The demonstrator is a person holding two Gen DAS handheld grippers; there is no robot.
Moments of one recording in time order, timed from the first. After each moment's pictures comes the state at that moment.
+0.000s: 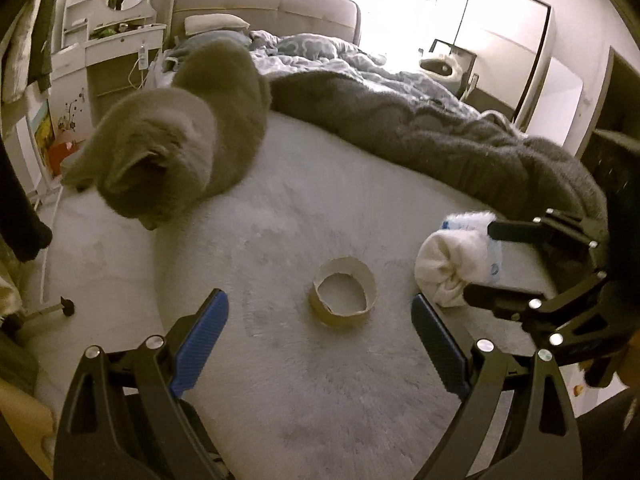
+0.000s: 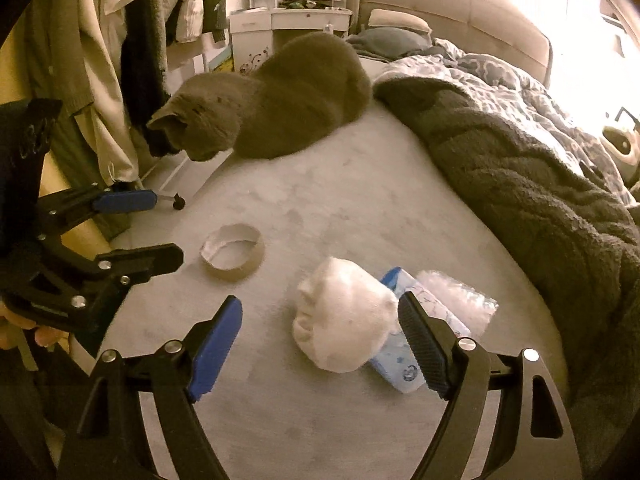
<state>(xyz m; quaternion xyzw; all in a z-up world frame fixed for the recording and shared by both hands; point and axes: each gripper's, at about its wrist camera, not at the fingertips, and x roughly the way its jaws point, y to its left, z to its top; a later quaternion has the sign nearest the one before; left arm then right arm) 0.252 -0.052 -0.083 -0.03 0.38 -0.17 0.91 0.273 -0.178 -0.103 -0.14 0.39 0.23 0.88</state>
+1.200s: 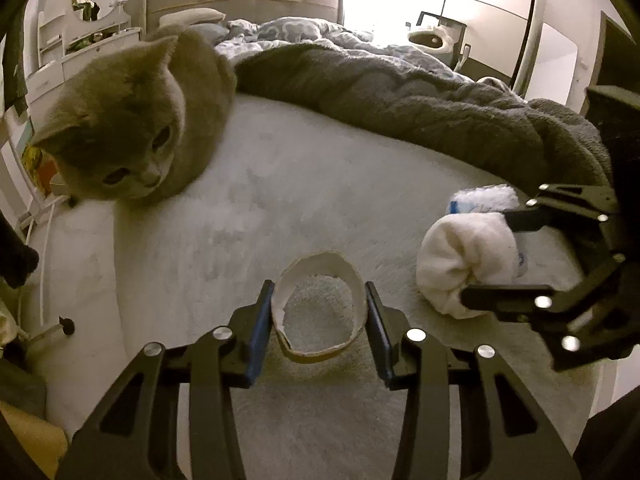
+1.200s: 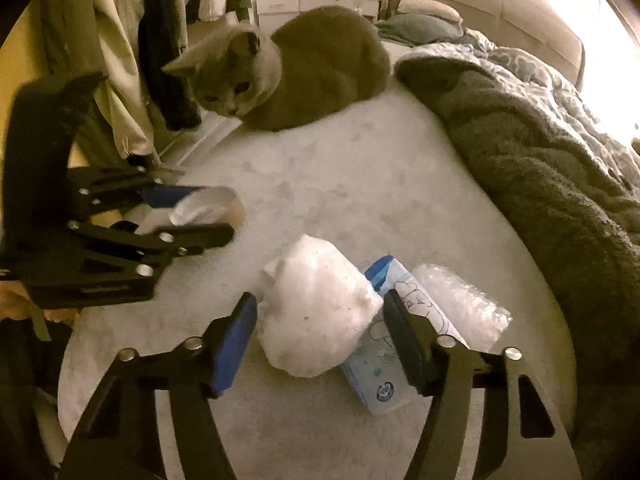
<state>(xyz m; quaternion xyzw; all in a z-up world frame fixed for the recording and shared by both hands) 0.282 -0.089 -0.107 0.01 0.39 -0.18 0.90 0.298 -0.193 -0.125 -0.16 0.42 0.28 0.85</state>
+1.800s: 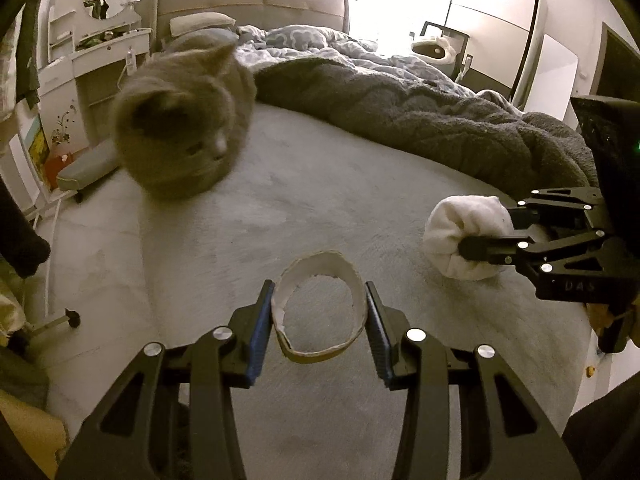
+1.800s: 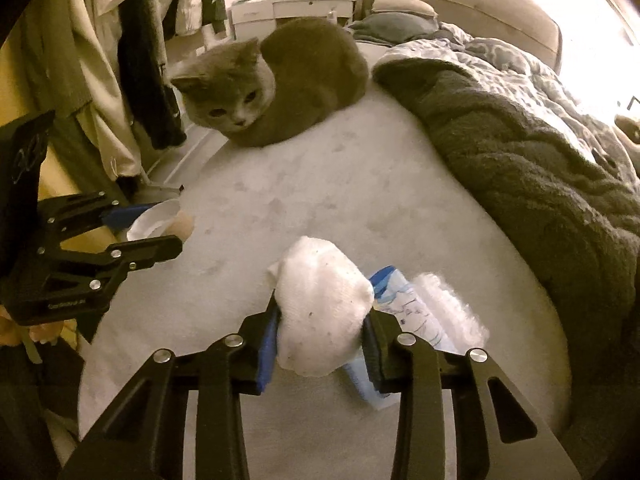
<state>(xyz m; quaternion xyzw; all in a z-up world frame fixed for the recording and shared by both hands) 0.253 -0.060 -0.088 0.00 0.39 -0.17 0.91 0.288 -0.192 -0.107 -0.12 0.42 0.25 0.86</state>
